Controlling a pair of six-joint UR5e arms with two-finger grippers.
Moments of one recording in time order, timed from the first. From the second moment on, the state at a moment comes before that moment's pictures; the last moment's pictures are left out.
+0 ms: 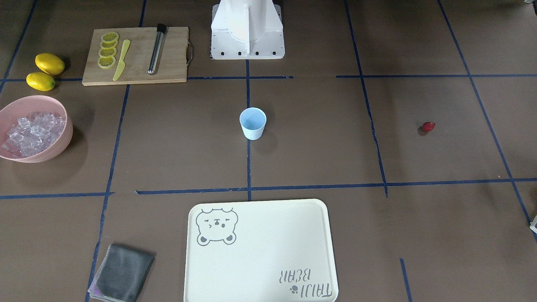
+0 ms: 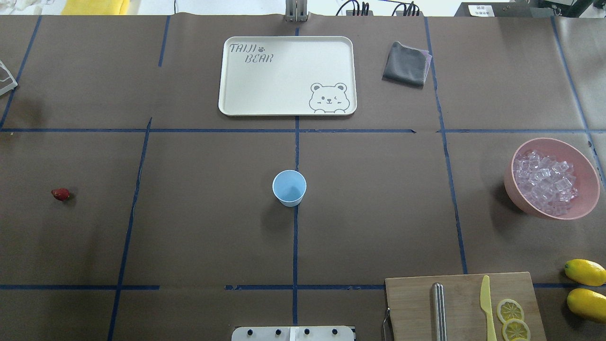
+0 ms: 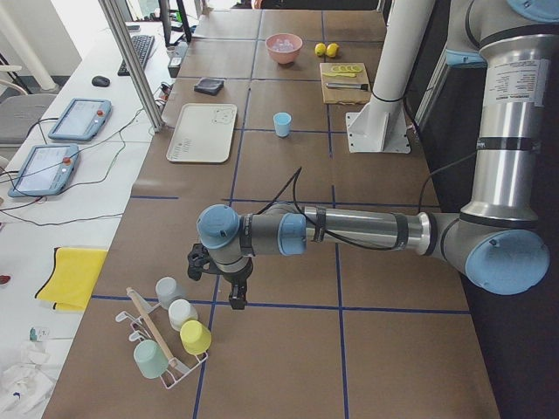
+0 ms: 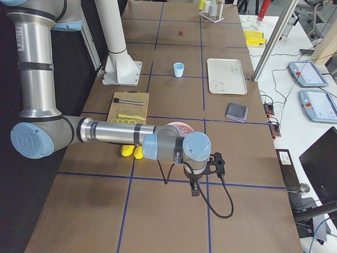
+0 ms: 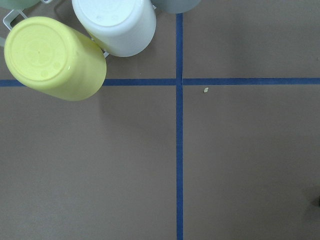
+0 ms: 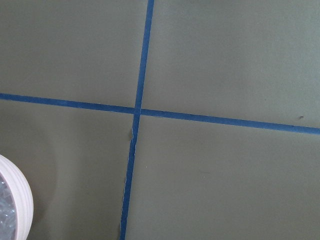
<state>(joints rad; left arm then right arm) -1.56 -1.58 -1.62 -1.46 -2.39 0.05 1.69 -1.56 1.56 -1.59 2.36 -0.20</state>
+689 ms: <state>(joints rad) -1.56 -1.58 -1.63 -1.46 -2.39 0.05 1.69 -1.55 1.56 -1.59 2.36 -0.20</state>
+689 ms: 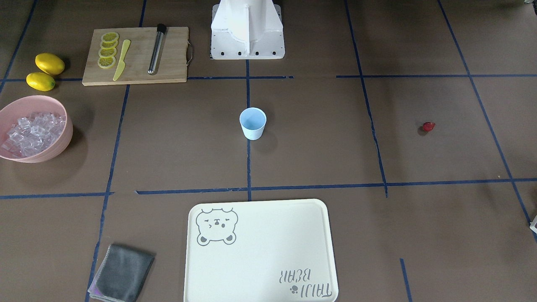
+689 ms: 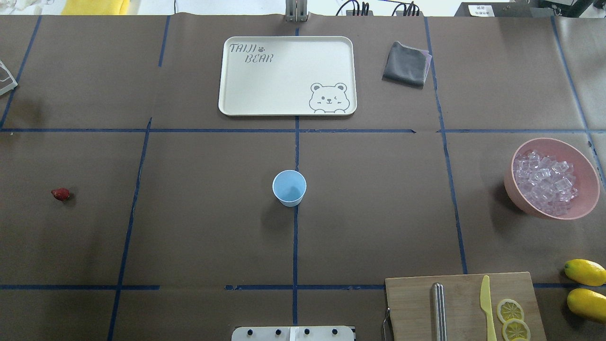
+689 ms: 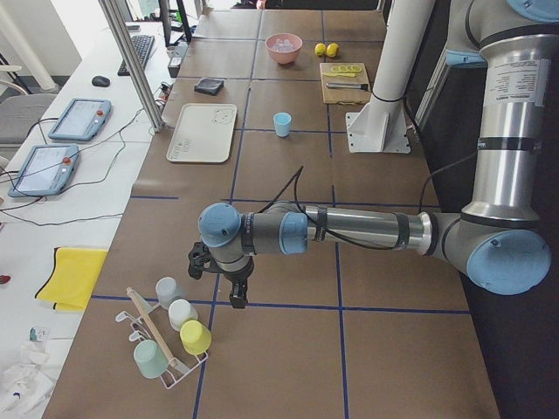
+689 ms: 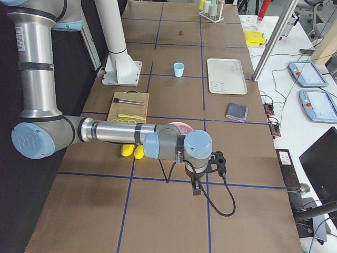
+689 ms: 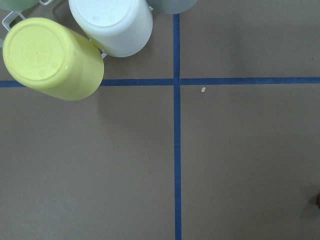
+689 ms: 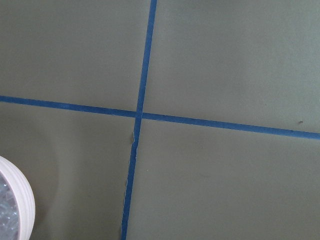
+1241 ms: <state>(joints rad) -1.56 -1.58 -1.63 -1.46 -2.39 0.05 1.69 -1.55 1.57 -1.59 2.38 -0.15</state>
